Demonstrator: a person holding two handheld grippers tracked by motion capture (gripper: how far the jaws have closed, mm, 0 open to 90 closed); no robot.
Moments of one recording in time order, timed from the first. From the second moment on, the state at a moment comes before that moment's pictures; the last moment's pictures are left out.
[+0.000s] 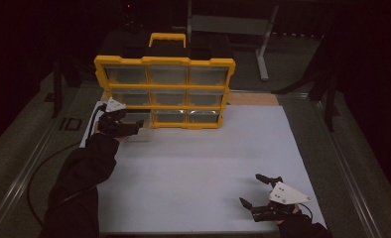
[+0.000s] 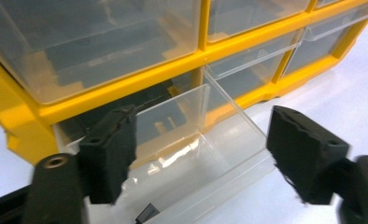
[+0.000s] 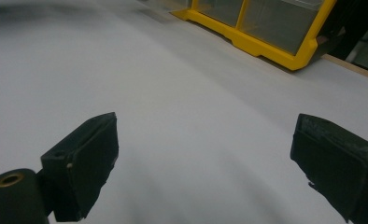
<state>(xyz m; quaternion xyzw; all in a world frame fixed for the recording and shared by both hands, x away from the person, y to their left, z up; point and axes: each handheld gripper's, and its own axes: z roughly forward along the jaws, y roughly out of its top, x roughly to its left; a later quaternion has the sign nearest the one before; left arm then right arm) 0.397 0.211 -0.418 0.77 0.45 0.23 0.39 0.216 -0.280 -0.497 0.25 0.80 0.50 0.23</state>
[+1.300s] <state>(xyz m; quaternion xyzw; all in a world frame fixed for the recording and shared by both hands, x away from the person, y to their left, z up) 0.342 0.210 -0.402 0.79 0.39 0.21 0.43 0.216 -0.279 -0.496 0.25 0.80 0.50 0.23</state>
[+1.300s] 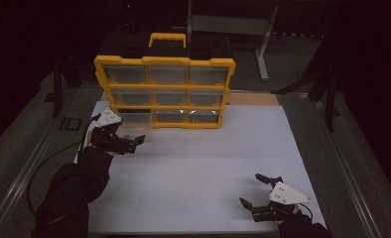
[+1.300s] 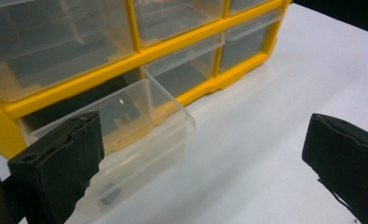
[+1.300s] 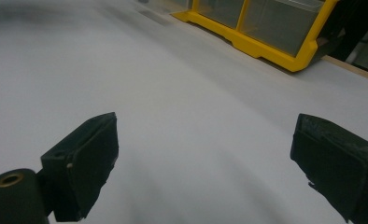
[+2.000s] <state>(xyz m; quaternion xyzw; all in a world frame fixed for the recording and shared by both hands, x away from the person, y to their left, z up) 0.305 0.209 -0.423 0.80 0.37 0.20 0.44 0.216 -0.279 -0.496 0.25 0.80 0.50 0.23</state>
